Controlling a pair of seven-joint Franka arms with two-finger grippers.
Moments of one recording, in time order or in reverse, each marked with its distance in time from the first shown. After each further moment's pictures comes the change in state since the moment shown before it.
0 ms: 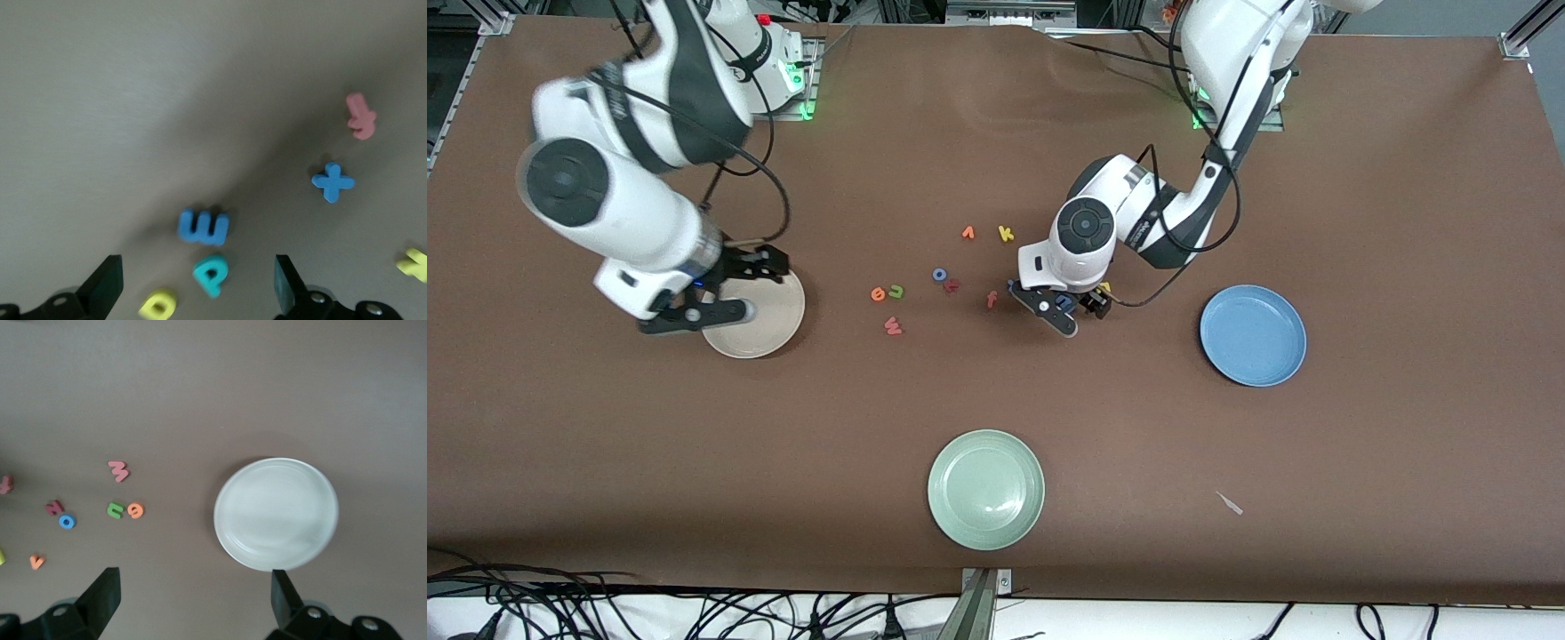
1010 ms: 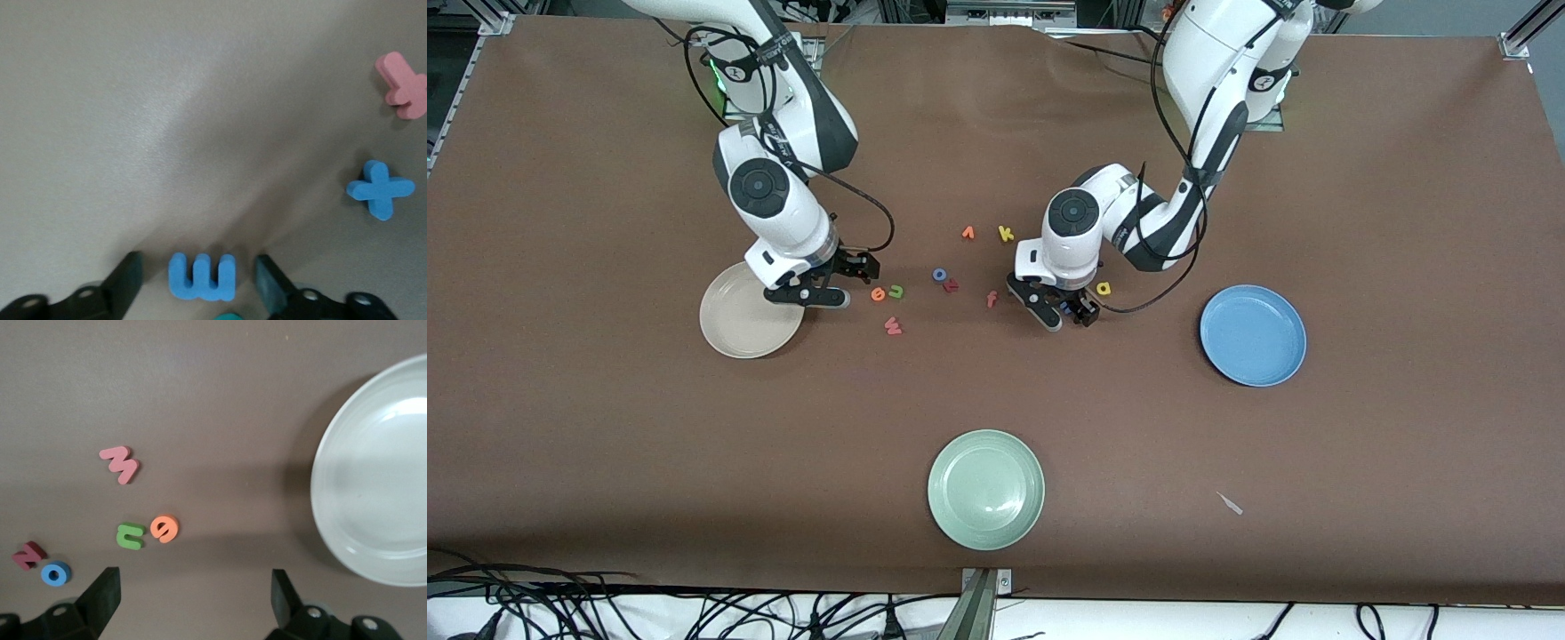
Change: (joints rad) left arm -0.012 0.046 -0.002 -0.070 0.180 0.203 0.003; right arm 0.086 0.007 0.078 -0.466 0.000 0.548 0.407
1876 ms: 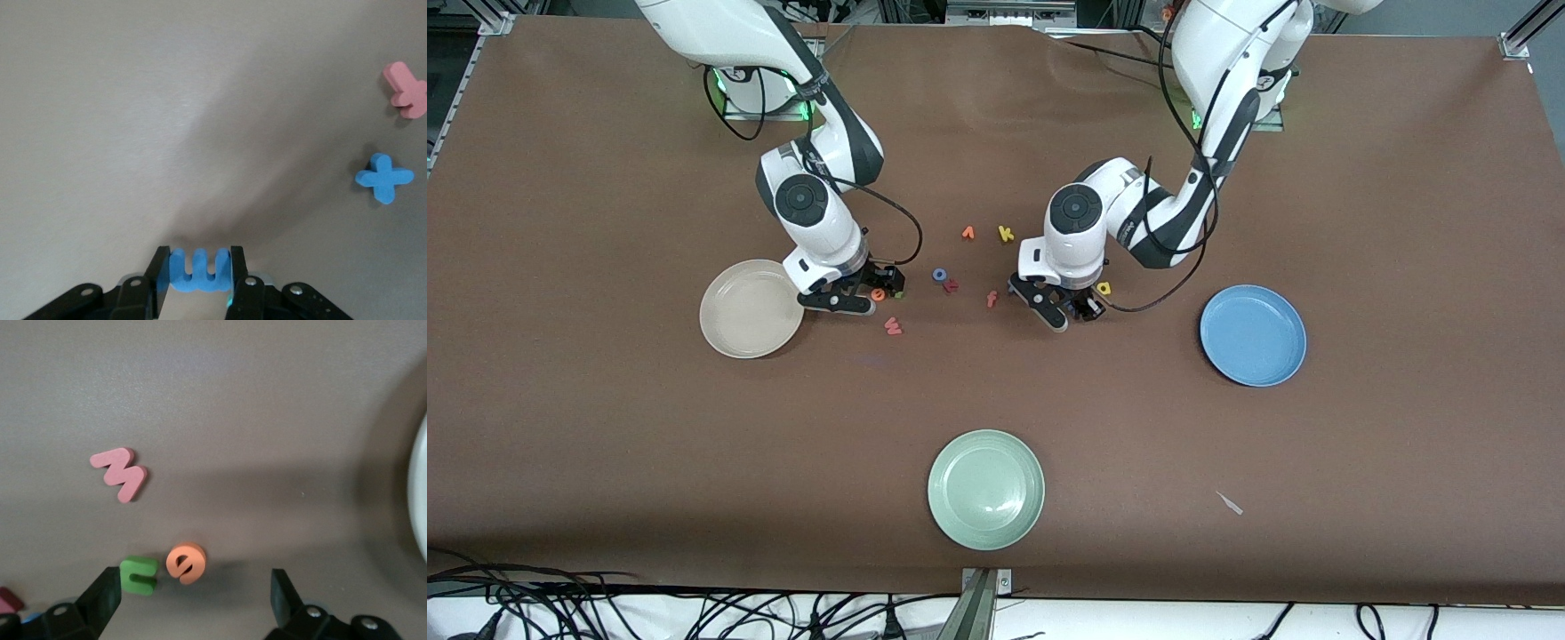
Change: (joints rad) left arm 0.012 -0.057 0.008 0.023 0.003 -0.113 -0.001; right arm 0.042 0.155 -0.003 -0.026 -0.016 0.247 0.068
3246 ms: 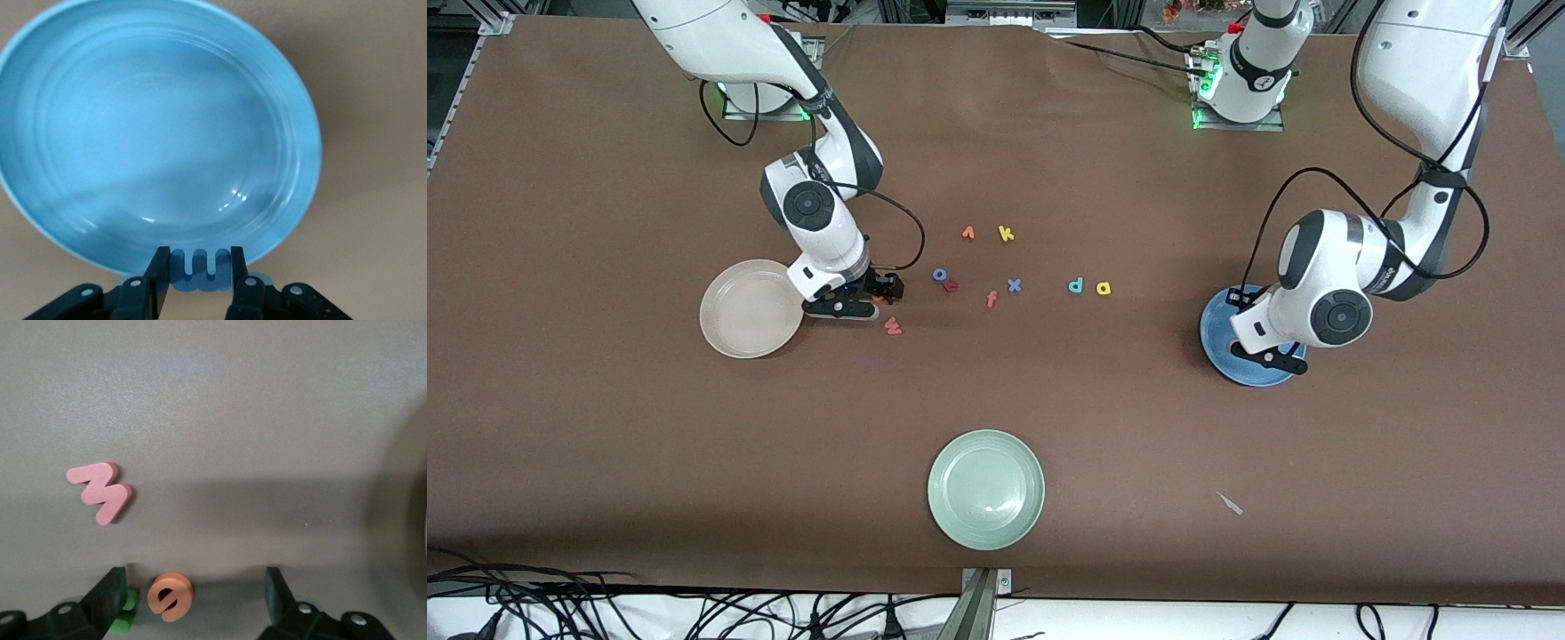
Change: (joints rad) left arm 0.536 -0.091 -0.007 -0.071 -0.099 -0.371 0.056; right arm 0.003 0.046 -0.013 0.003 -0.068 0.065 0.001
